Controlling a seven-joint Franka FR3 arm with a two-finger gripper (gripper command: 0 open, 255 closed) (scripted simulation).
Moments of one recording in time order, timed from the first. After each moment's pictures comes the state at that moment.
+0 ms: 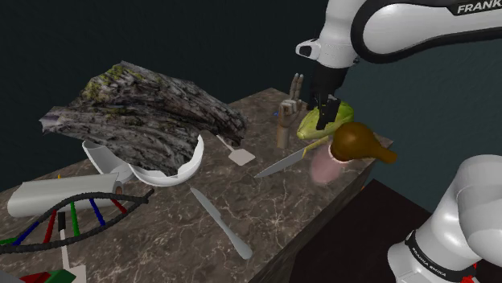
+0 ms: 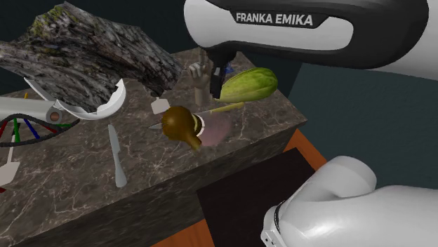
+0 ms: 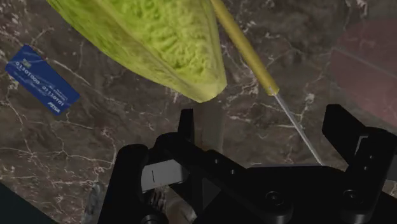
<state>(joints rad) 0.29 -0.60 -0.05 -2.39 -0.05 1.90 -0.73</state>
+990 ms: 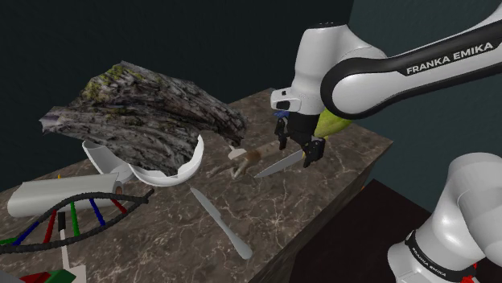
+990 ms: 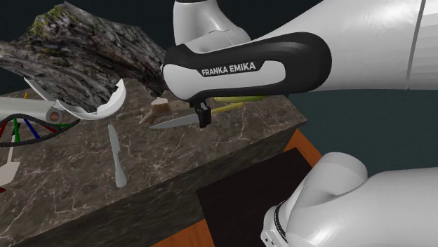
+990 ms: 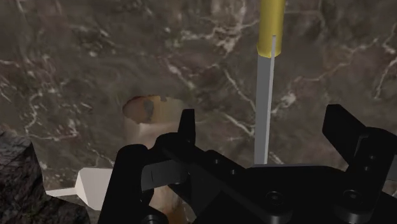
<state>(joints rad) 0.49 -0.46 -0.09 -2.52 0.01 2.12 -1.20</state>
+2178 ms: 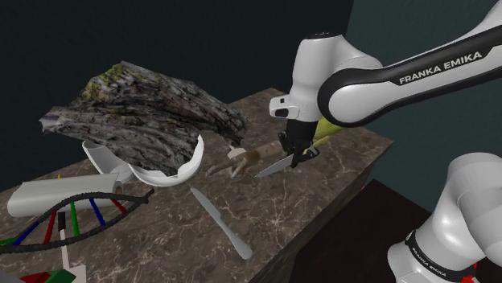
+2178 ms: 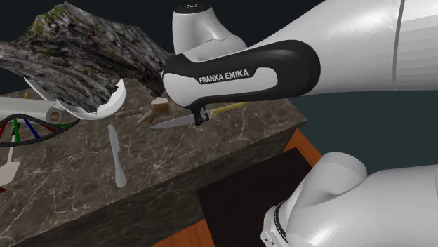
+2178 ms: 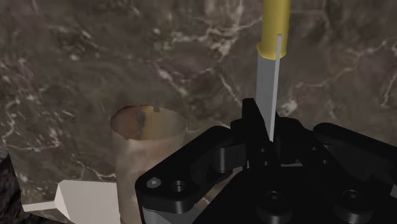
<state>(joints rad) 0.50 -0.43 -0.09 -2.54 0.01 2.15 -1.20</state>
